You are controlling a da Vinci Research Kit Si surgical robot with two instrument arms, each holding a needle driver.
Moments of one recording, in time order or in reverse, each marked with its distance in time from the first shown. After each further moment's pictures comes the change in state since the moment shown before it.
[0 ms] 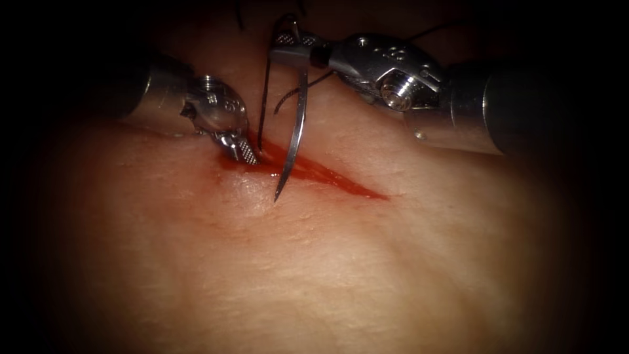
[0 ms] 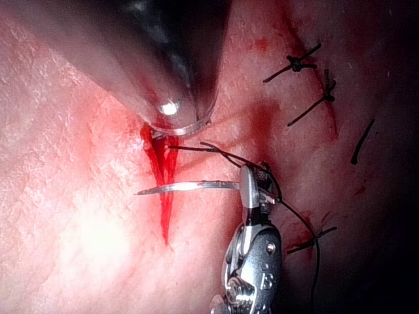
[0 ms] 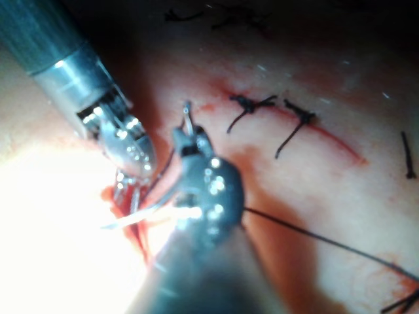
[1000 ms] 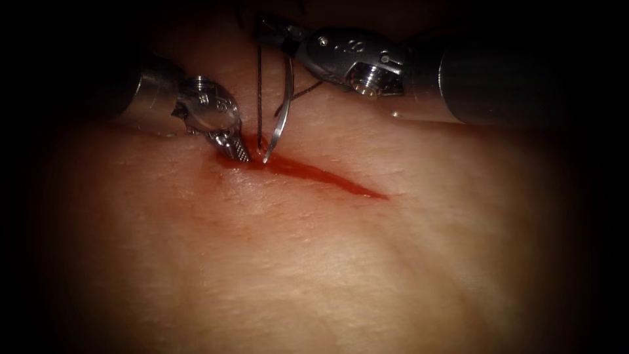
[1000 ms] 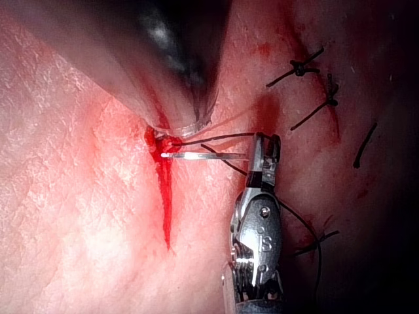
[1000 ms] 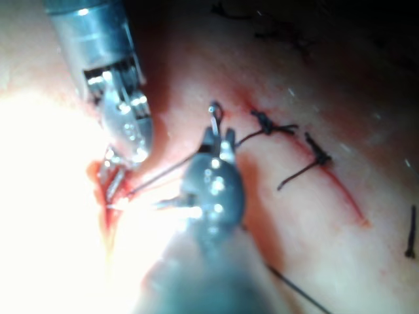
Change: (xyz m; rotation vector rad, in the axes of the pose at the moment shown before) right arm -0.003 0.001 0.004 -0.176 -0.050 -0.207; left arm 0.000 0.000 0.000 0.027 0.020 0.003
